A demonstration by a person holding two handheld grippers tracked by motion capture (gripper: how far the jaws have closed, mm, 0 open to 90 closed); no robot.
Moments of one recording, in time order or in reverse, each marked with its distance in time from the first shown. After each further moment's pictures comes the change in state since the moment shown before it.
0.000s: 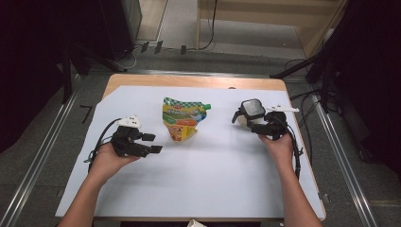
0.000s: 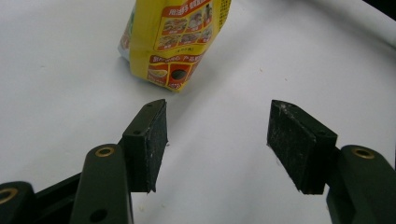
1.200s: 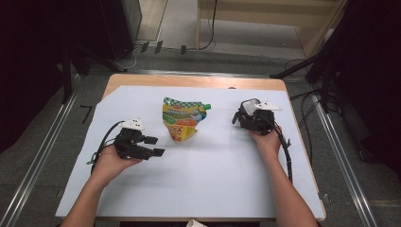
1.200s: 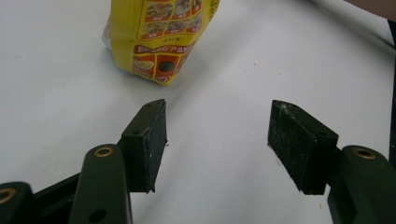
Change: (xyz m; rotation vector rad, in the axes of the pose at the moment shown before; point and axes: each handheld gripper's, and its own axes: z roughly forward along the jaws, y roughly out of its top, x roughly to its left) left arm -0.004 -0.003 0.009 0.021 -0.022 -0.014; right arm 0.009 0.000 0.050 -0.079 -0.095 -0.079
